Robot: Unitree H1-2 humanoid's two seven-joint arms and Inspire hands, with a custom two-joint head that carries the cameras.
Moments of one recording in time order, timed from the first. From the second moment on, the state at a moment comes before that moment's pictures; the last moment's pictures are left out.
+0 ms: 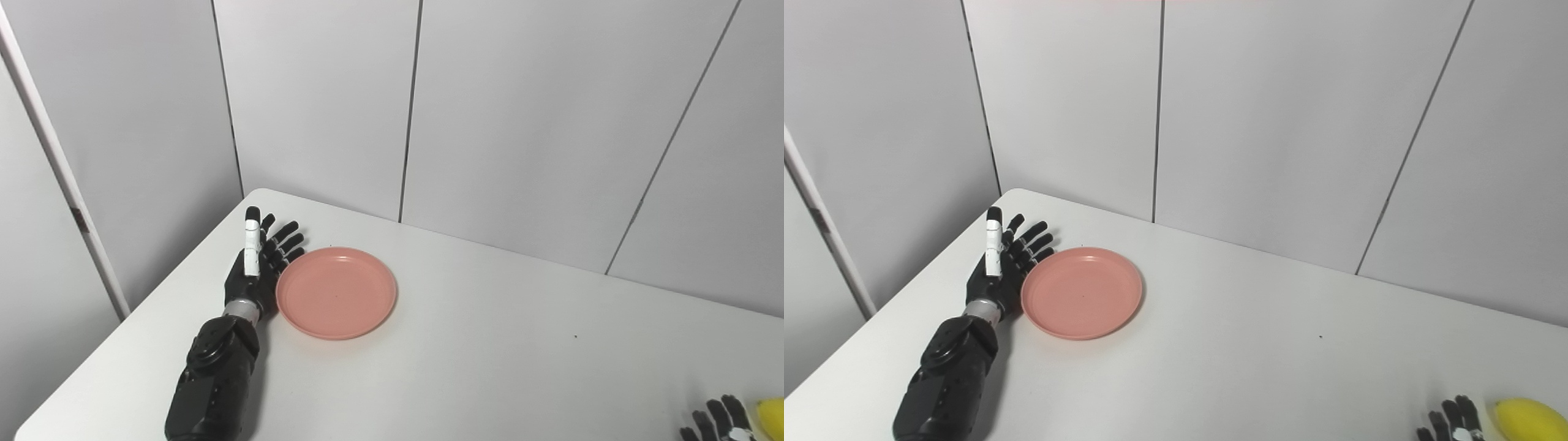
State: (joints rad) left arm -0.41 0.19 0.37 0.30 -0.44 0.18 0.02; right arm 0.06 -0.08 -0.16 -0.16 0.50 0.14 0.10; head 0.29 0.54
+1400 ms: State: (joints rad) left arm -0.37 0.06 0.30 0.09 -0.41 0.38 0.09; right arm 0.05 -0.04 -0.14 -0.19 0.45 0.18 0.06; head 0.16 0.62
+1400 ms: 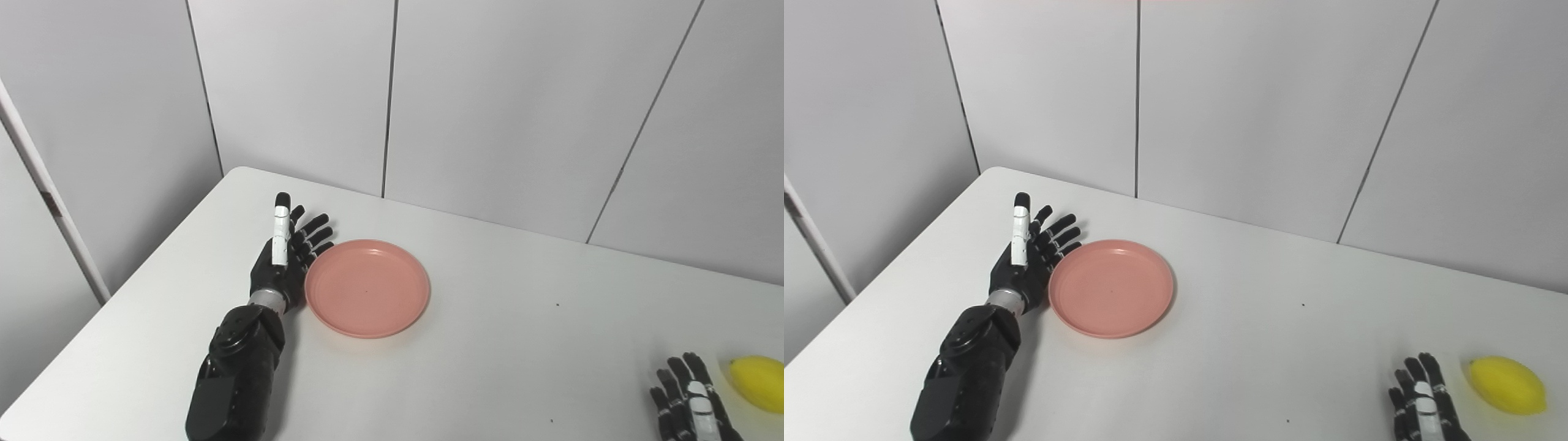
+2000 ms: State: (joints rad) left arm -0.37 0.01 0.25 0.09 -0.39 0.38 0.10; right arm 0.05 -0.02 -0.14 -0.20 0.44 0.18 0.06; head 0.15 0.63
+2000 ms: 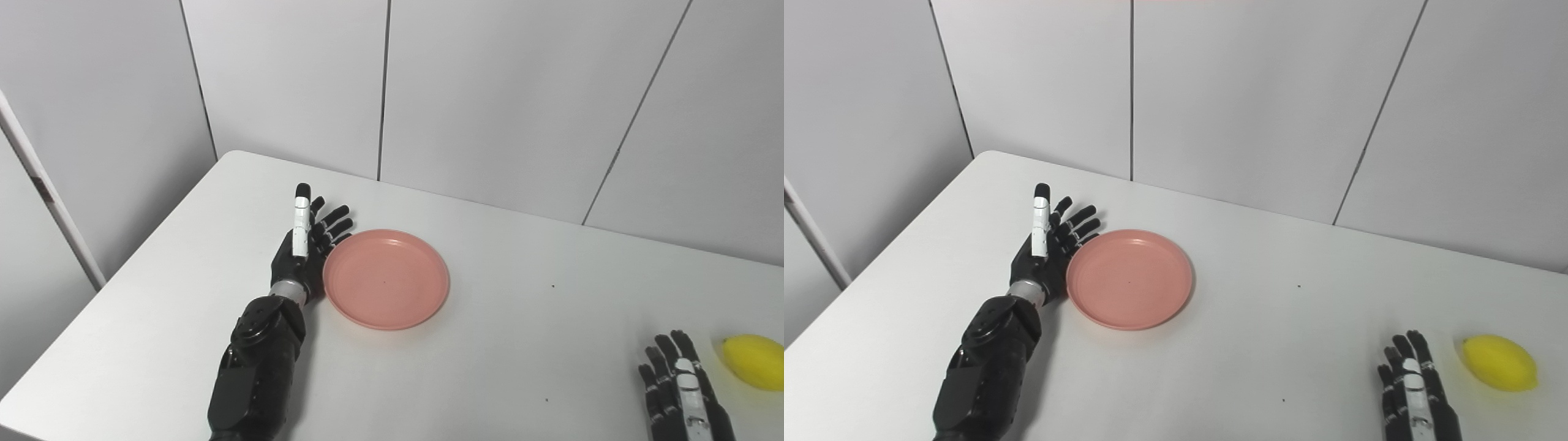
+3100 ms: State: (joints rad) left arm -0.37 -0.07 0.24 0.13 -0.36 0.29 0.10; right arm 0.06 0.03 -0.09 -0.23 0.40 0.19 0.01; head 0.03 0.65
